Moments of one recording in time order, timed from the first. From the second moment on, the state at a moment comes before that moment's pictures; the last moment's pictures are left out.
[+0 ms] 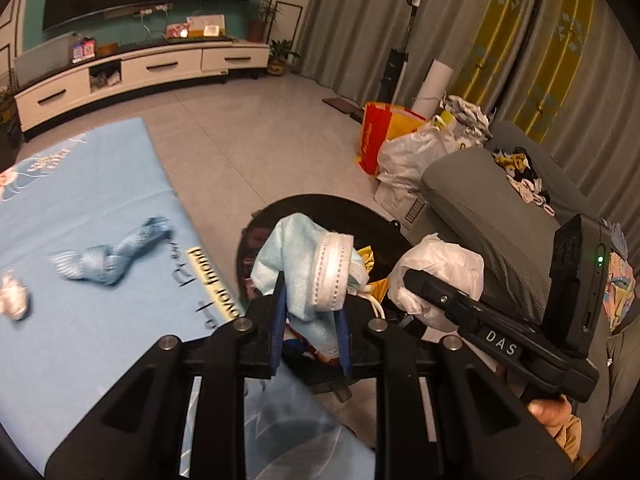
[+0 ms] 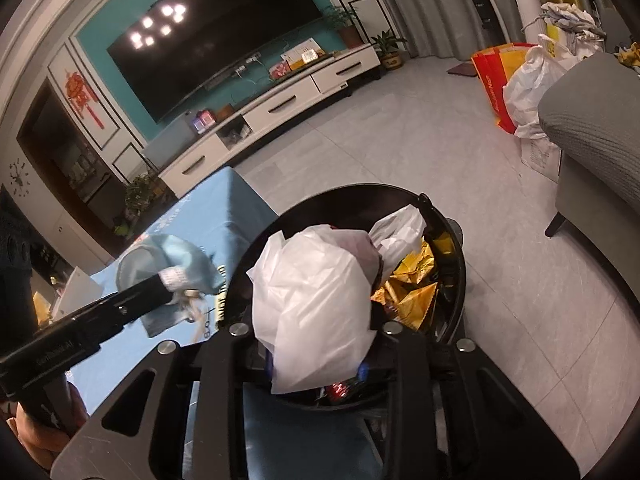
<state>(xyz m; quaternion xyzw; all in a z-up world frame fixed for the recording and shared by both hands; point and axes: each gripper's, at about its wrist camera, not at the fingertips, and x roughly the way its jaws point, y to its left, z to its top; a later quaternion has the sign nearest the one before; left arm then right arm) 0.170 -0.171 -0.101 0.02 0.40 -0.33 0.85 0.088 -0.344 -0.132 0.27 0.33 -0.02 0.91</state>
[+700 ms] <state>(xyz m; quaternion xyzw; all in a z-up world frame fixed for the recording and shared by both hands) 0.175 -0.106 -0.120 0.00 0.41 -0.26 0.87 0.101 -0.345 -0.132 0.27 0.35 -0.03 0.89</state>
